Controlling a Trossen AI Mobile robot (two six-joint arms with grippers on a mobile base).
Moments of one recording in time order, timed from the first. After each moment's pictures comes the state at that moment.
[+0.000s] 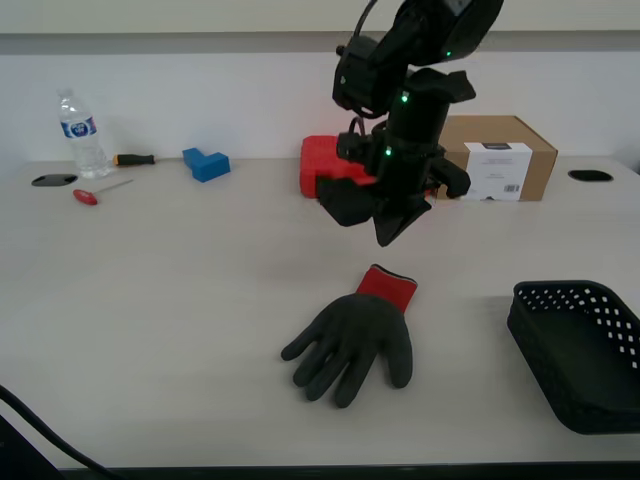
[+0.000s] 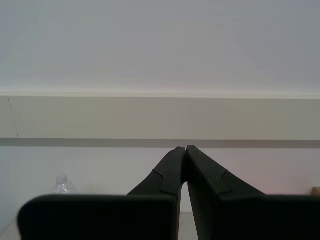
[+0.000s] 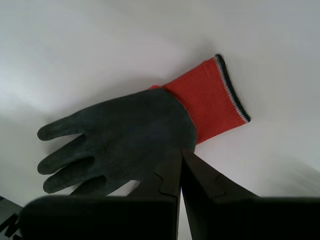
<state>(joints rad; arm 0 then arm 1) 0.69 2.15 1.27 -0.52 -0.06 0.17 0.00 1.05 0.52 0.61 -0.01 0.00</state>
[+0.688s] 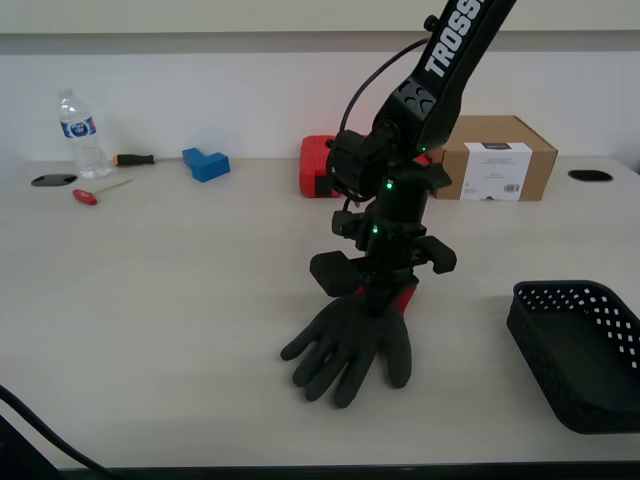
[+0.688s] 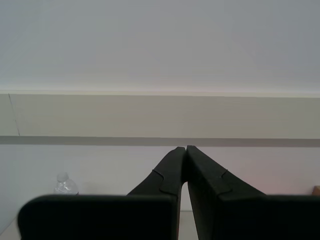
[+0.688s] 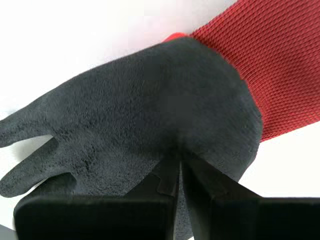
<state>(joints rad) 0.71 2.42 1.29 -0.39 -0.17 0.27 0.00 1.05 0.52 0.60 -0.01 0.00</state>
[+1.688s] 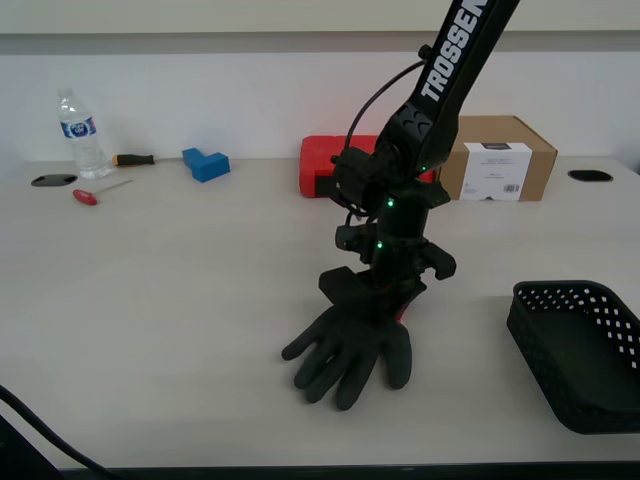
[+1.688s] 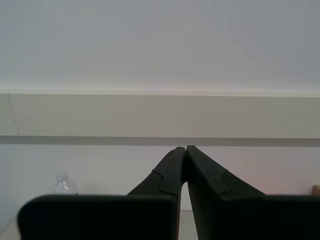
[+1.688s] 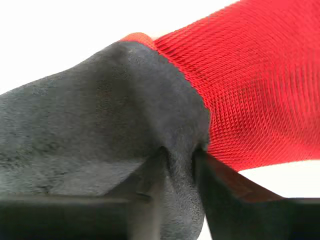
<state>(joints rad) 0.70 2.51 1.31 -0.34 -0.13 0.18 0.00 1.05 0.52 0.60 -0.01 0.00</state>
